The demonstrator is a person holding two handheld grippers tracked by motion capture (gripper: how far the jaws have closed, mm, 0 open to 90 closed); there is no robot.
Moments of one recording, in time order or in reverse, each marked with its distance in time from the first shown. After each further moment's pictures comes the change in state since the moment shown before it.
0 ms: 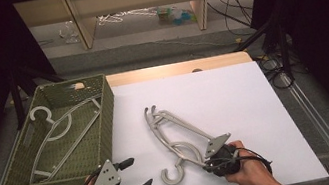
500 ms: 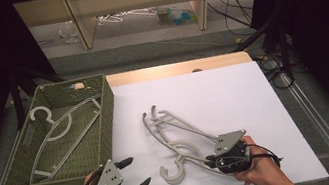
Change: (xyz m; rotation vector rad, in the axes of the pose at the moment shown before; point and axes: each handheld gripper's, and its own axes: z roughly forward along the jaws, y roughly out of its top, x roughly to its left) left arm 0.004 -0.003 0.004 0.047 0.042 0.067; right arm 0.001 0.001 -0.037 -0.151 0.007 -0.073
